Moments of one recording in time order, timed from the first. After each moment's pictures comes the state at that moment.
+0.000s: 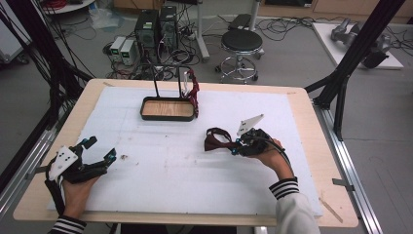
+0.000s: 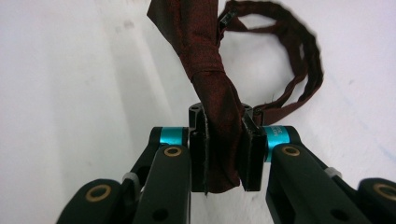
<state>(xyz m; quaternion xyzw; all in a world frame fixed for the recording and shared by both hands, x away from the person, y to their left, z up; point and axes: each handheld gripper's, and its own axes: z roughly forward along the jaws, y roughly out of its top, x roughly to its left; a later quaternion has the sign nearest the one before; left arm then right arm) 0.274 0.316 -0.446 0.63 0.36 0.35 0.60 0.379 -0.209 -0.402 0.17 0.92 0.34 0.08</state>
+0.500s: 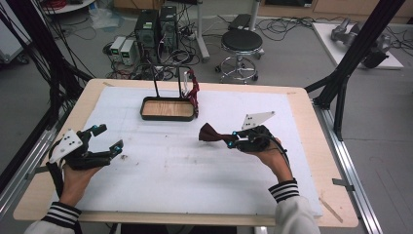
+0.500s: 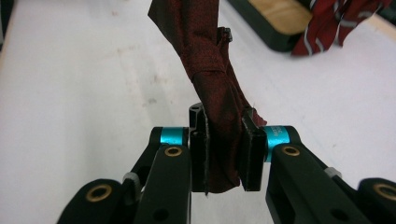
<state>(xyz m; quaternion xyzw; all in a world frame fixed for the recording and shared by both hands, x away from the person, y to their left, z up) 0.295 0.298 -0.403 0.67 0.30 0.30 0.61 0.369 -0.209 -0.378 0.17 0.87 0.45 0.09</state>
